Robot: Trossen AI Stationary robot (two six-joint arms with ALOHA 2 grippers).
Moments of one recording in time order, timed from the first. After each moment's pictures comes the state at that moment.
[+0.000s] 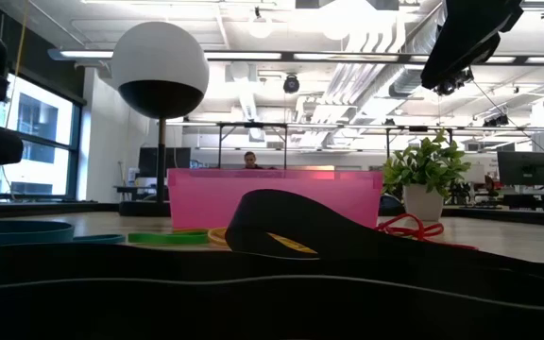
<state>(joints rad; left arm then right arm) -0.62 1.54 0.72 -0.60 0.10 -0.56 0.44 1.30 1.01 -0.80 0.47 0.74</state>
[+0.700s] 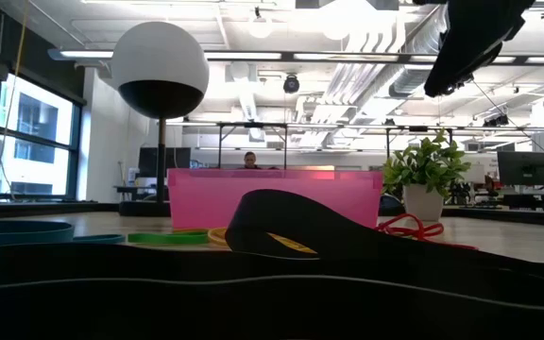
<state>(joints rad) -0.73 1.59 0.73 -0.53 0.09 -0.70 0.44 1.30 0.99 -0.81 0.49 0.73</state>
